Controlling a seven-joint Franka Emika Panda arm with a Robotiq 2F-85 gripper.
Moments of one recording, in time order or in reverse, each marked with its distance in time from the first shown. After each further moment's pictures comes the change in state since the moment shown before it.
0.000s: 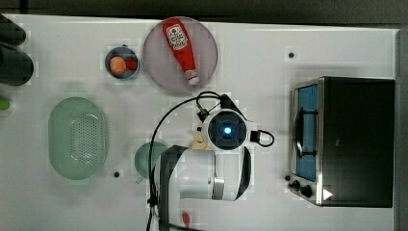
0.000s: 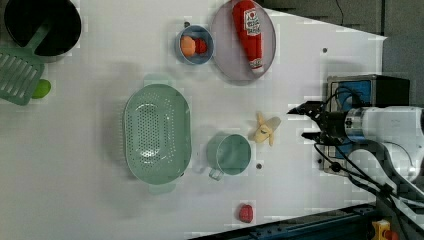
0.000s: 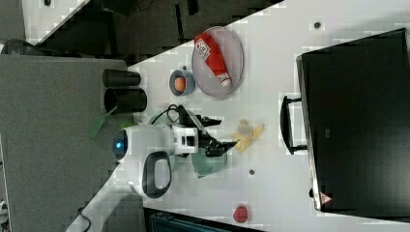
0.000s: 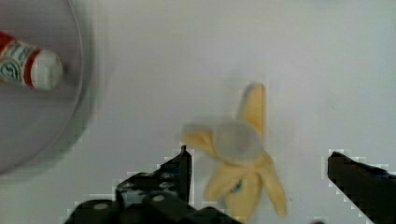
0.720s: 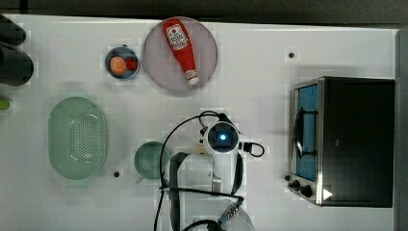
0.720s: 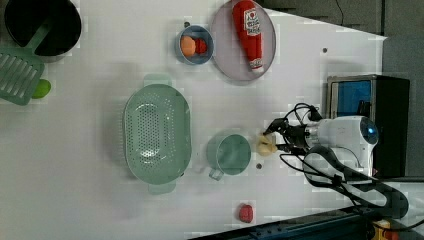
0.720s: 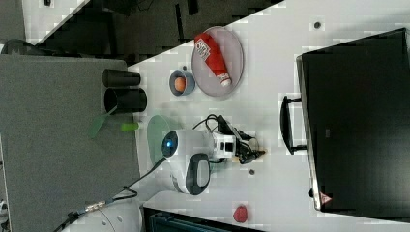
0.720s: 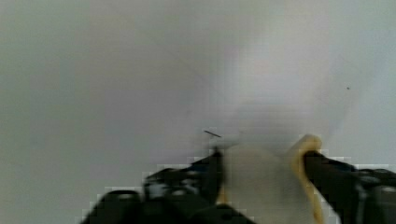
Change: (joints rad) arm -0.009 0.280 -0.003 -0.051 -0.012 0.219 0.003
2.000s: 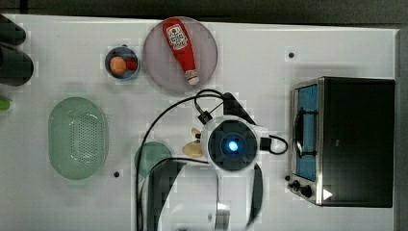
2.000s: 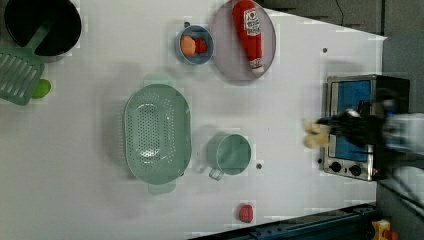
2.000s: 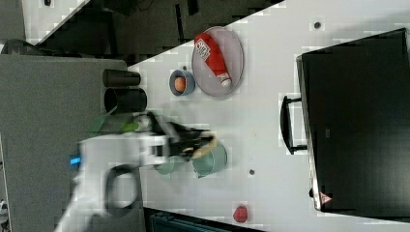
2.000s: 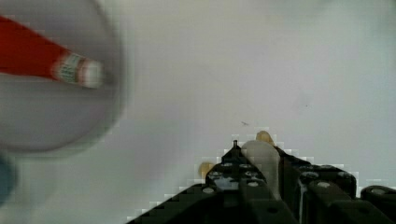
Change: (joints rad) arm 0.000 -0.567 0.018 0.088 -0.001 -0.493 0.001
